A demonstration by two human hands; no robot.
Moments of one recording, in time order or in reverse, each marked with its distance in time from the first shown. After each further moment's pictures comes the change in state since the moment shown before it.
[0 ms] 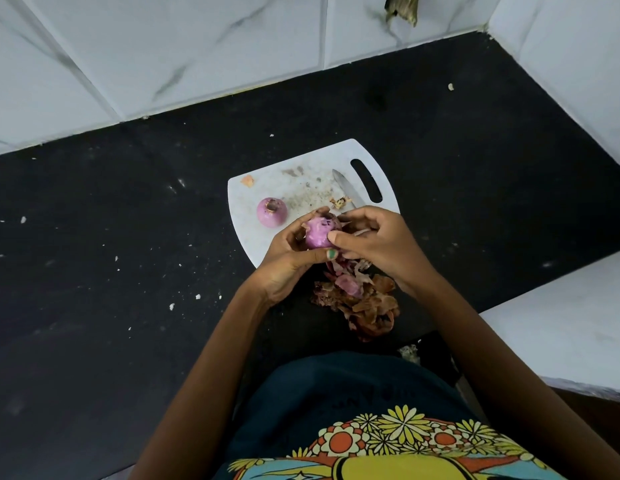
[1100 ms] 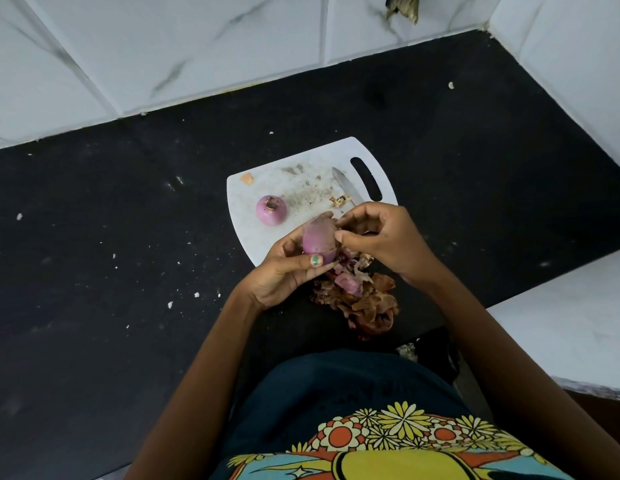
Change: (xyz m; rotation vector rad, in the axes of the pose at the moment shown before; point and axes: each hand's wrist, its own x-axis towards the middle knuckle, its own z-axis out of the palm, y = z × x) left_hand -0.005 -0.008 -0.016 -0.176 -0.163 -0.155; right_hand 0.005 0.004 -0.010 -0.046 -0.058 -0.193
